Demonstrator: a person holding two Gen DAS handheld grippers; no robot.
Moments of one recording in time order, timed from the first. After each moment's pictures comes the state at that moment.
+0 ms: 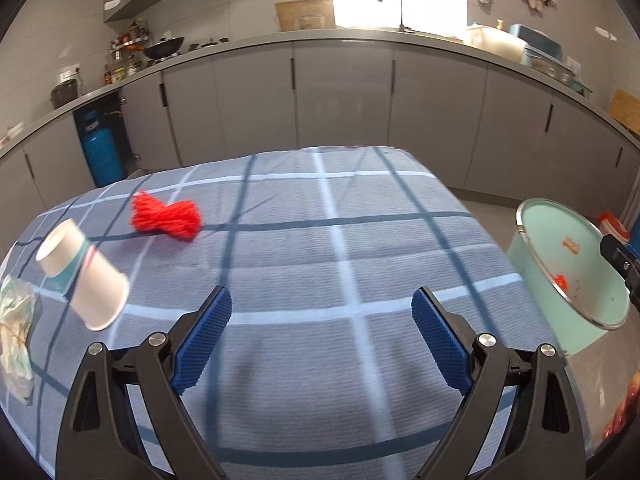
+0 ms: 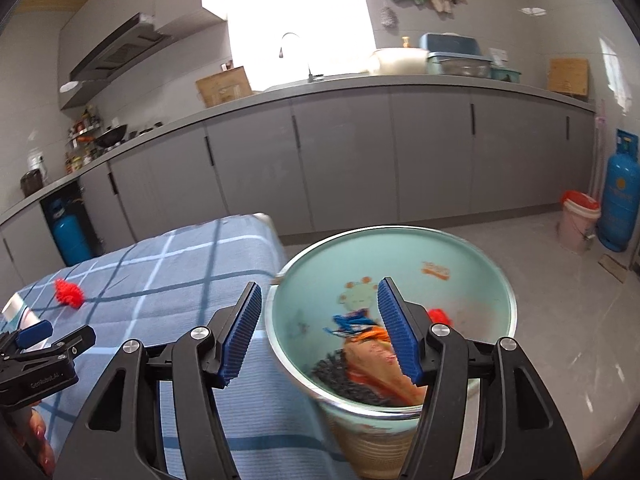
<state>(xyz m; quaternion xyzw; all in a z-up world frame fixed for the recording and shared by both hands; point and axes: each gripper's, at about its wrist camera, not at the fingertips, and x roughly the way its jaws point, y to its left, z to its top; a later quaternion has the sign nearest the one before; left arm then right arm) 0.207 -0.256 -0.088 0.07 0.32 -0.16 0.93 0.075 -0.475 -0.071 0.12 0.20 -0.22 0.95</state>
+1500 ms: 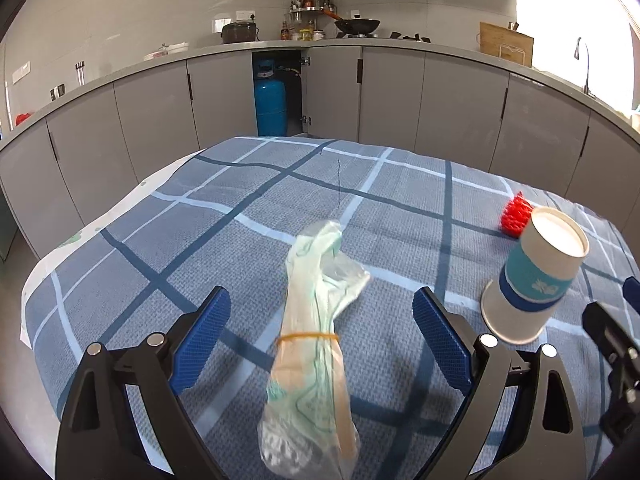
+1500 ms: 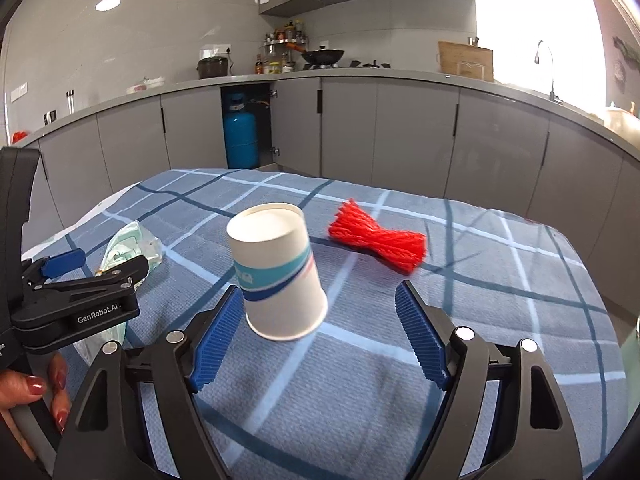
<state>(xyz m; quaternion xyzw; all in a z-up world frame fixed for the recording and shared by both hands) 0.258 0.062 -0.094 -0.03 0.32 0.09 0.94 0.224 -0.136 -0.073 -0.03 0.27 0.09 0.96</state>
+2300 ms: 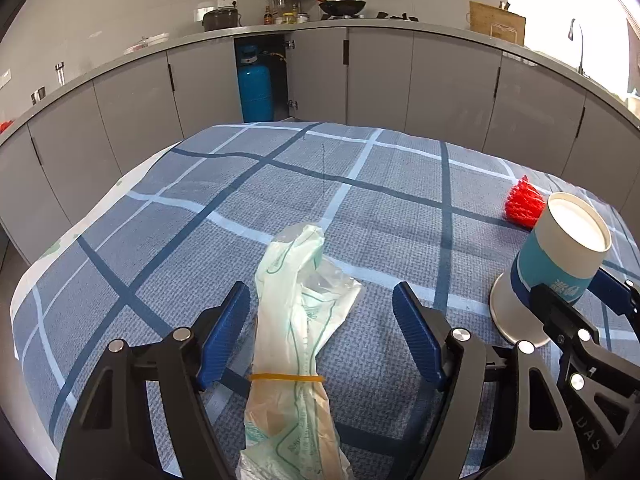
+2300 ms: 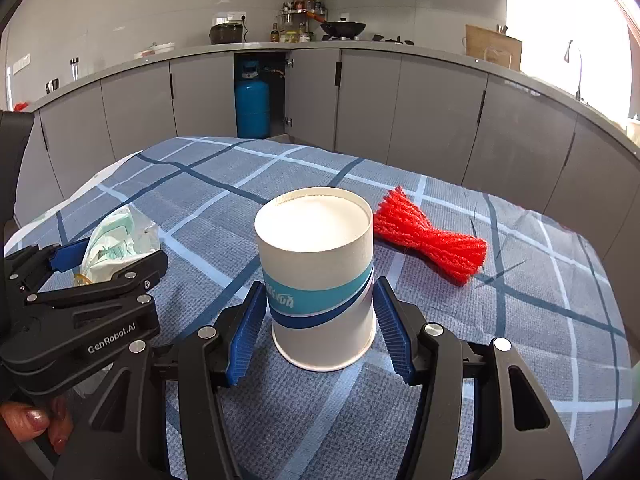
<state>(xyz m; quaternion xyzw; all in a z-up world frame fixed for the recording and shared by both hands) 0.287 0.059 -0.107 -0.02 0.36 0.07 0.93 0.265 -0.098 -0.089 -0.06 0.31 0.11 0.94</state>
